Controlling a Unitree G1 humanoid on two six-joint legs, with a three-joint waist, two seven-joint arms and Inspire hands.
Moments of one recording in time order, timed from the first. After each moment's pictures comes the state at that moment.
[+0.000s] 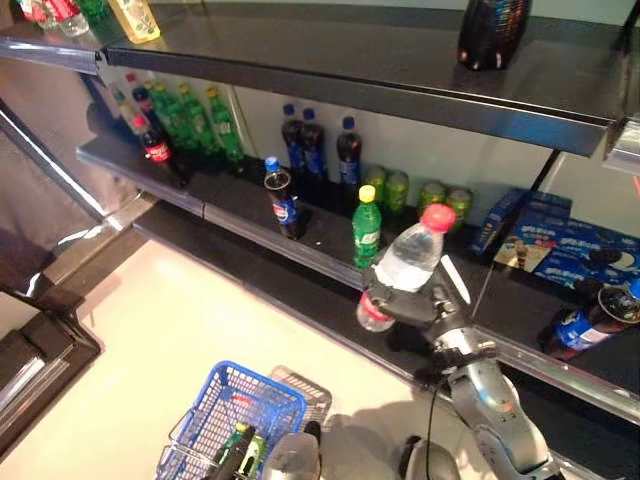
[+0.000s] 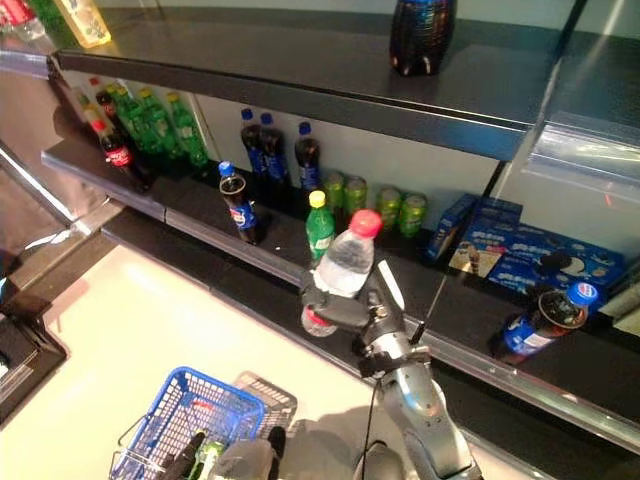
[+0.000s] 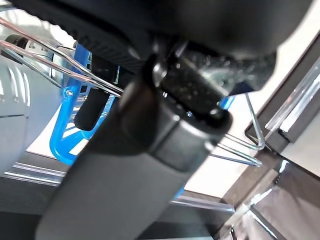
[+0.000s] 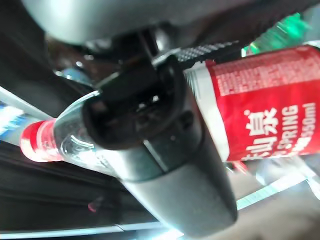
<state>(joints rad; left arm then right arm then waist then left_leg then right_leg) 0.44 0.13 -0.06 0.59 -1.19 -0.18 0.02 0.09 -0.38 0.32 -0.27 0.40 -0.10 -0.02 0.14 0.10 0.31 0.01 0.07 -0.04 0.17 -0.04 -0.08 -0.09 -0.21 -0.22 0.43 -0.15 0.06</state>
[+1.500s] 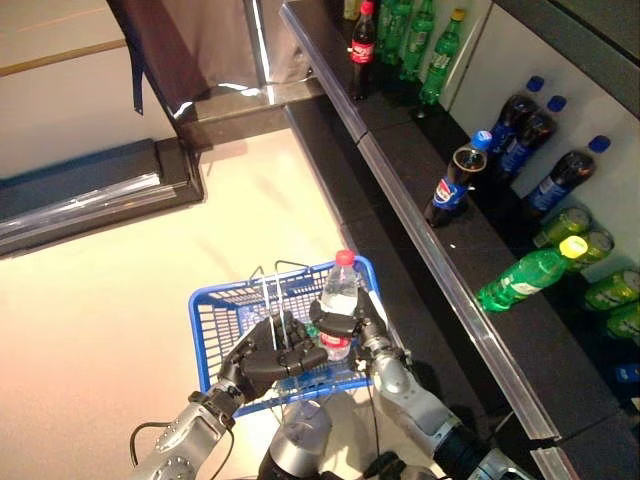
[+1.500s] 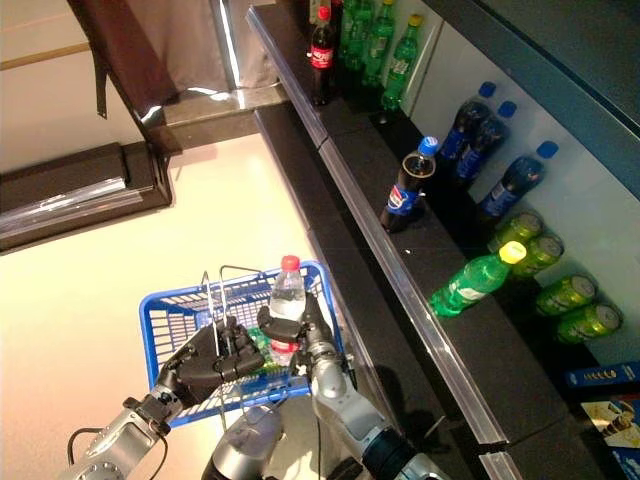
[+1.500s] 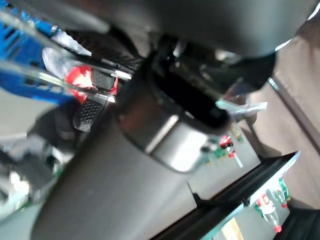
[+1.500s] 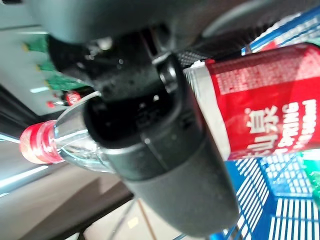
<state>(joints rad) 0.24 0.48 -0.18 -0.14 -0.99 0.12 -0.39 -0.23 -0.16 0.69 0.33 0.40 -0.03 -0.47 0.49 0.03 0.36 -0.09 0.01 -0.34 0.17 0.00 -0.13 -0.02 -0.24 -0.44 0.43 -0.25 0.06</state>
